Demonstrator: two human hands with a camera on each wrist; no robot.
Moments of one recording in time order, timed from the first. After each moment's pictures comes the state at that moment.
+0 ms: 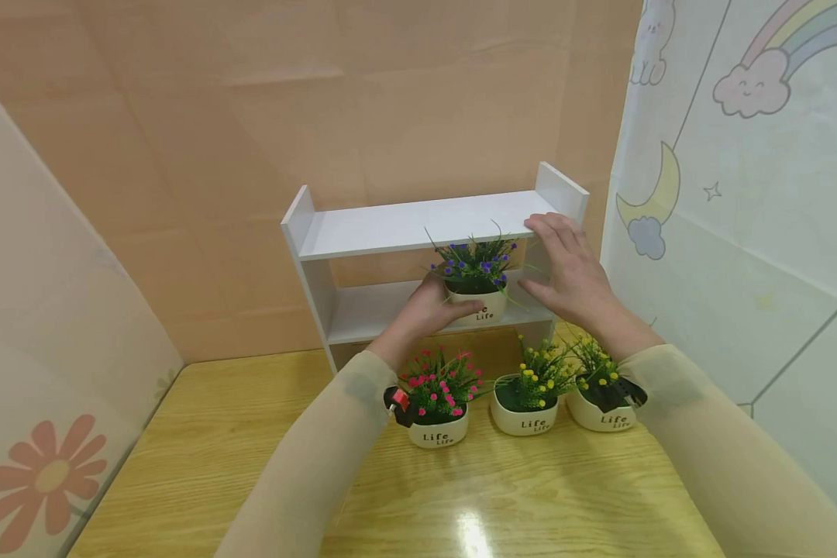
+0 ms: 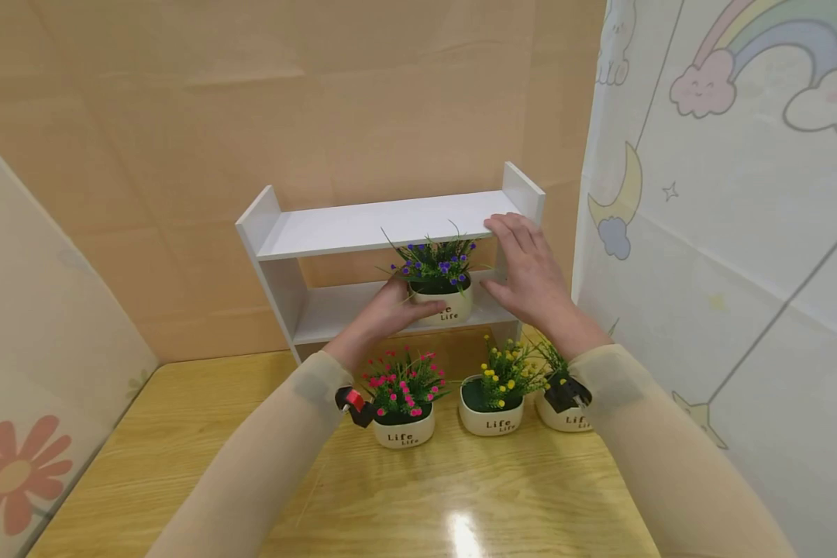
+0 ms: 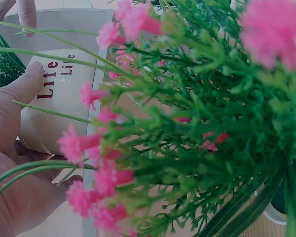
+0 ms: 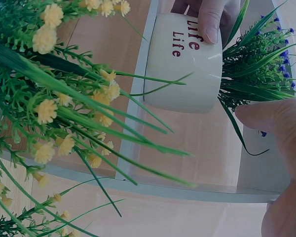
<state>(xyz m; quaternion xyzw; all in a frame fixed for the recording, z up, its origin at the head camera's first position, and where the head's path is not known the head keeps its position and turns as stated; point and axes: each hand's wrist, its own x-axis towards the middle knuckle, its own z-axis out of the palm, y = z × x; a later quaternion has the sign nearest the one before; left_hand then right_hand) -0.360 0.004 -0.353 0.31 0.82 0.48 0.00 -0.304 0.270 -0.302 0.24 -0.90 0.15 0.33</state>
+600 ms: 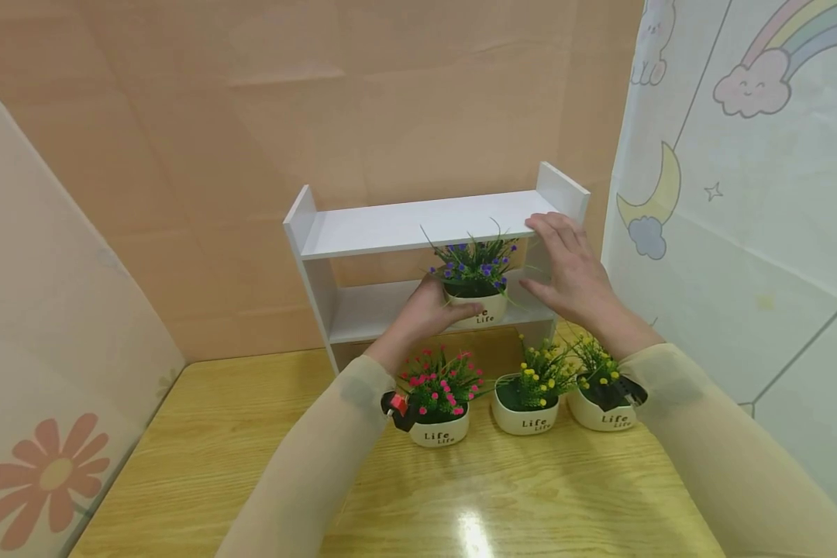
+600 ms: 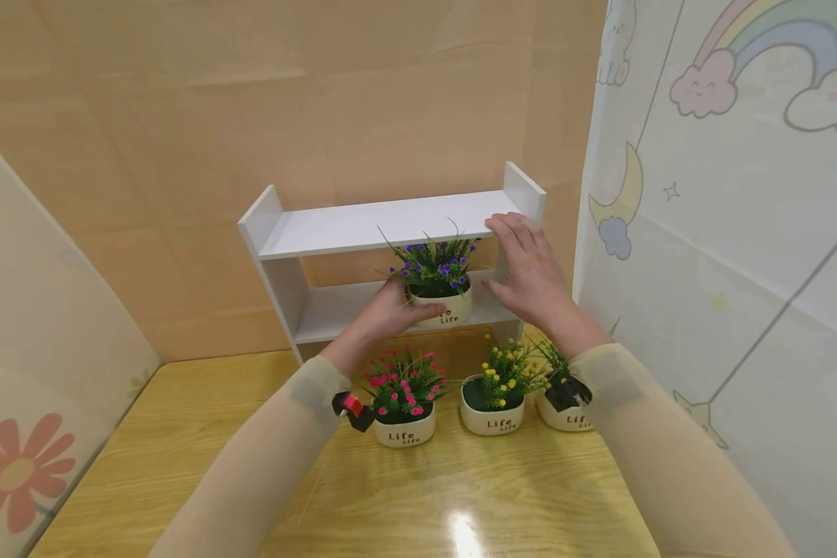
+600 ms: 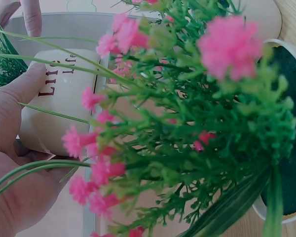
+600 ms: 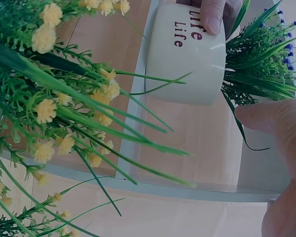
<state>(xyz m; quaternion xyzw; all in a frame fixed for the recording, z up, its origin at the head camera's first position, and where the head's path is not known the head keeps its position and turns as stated) -0.350 -0.002 -0.353 0.27 0.85 0.46 0.02 -0.304 0.270 -0.302 0.24 -0.90 0.15 0.34</state>
